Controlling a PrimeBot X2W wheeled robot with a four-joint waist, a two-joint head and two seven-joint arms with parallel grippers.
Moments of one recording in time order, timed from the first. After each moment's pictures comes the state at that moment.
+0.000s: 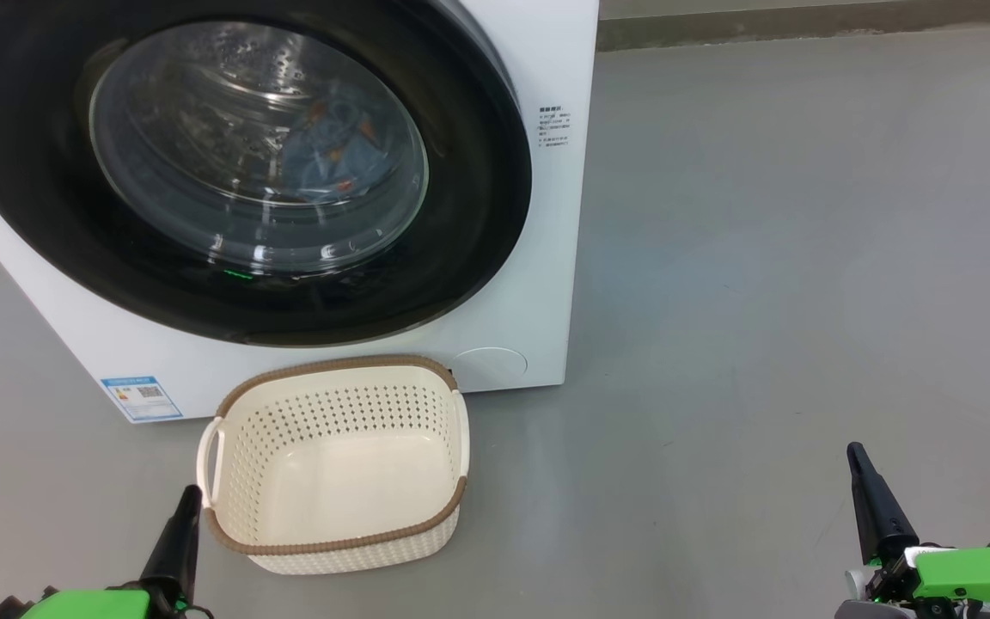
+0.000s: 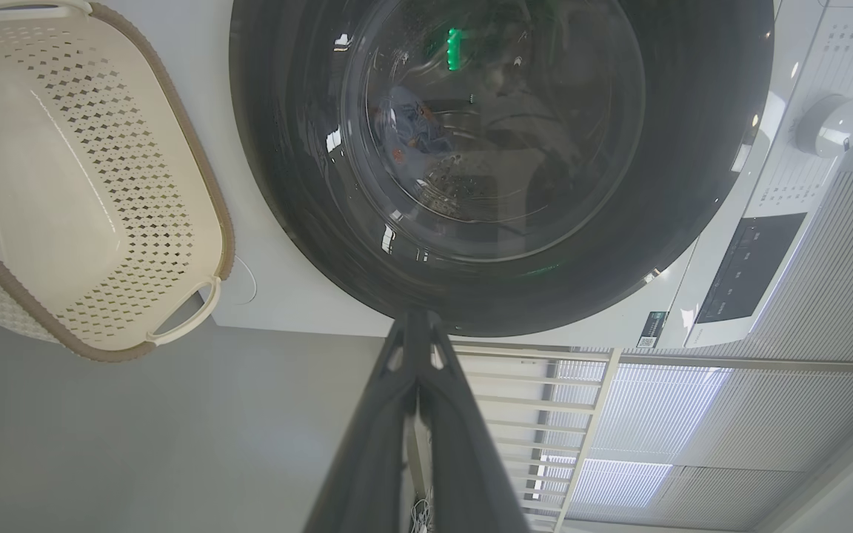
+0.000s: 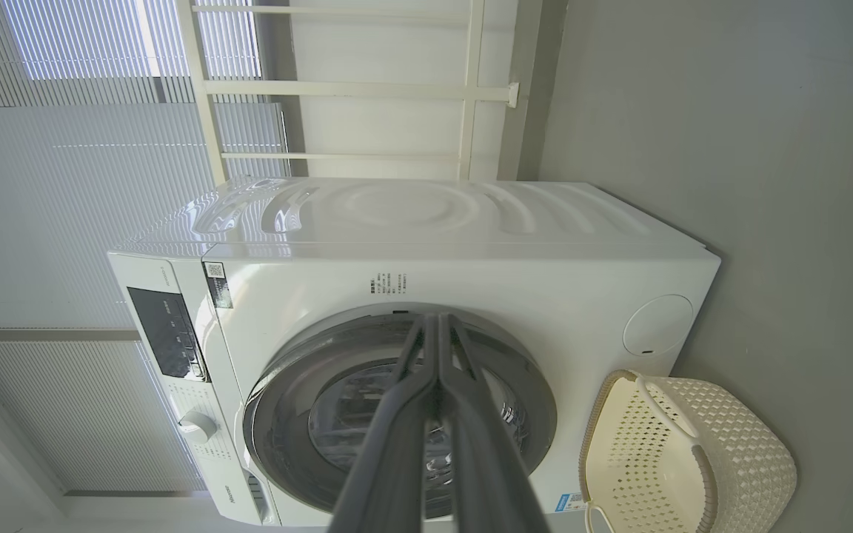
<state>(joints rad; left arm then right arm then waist) -0.07 0.05 0.07 0.26 -1.63 -0.13 0.10 -0.07 -0.05 -0.13 0.27 1.61 0.13 0.10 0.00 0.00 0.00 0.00</state>
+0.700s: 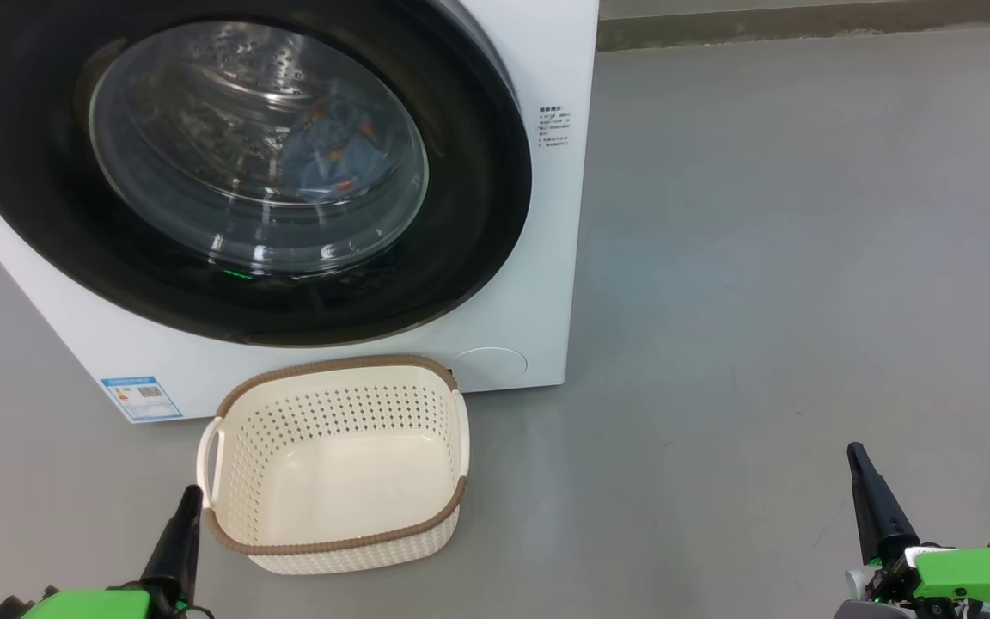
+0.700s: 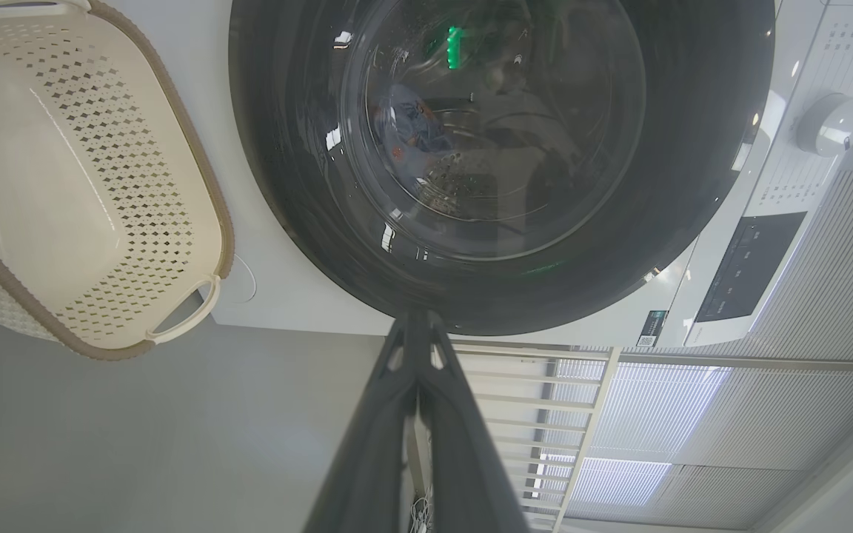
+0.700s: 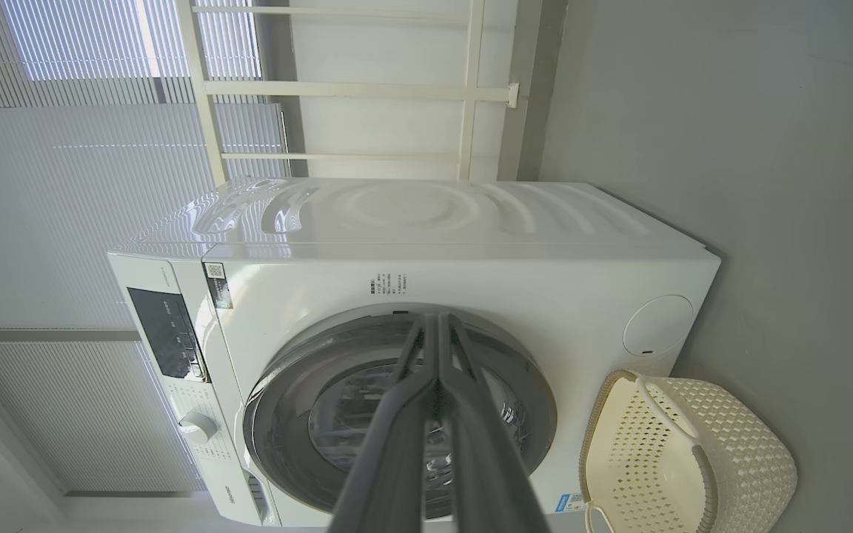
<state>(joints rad) -0.07 0.04 0.07 0.26 -1.62 -0.13 0.10 -0.07 -0.05 -0.14 0.27 1.61 0.13 0.10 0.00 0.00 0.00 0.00</state>
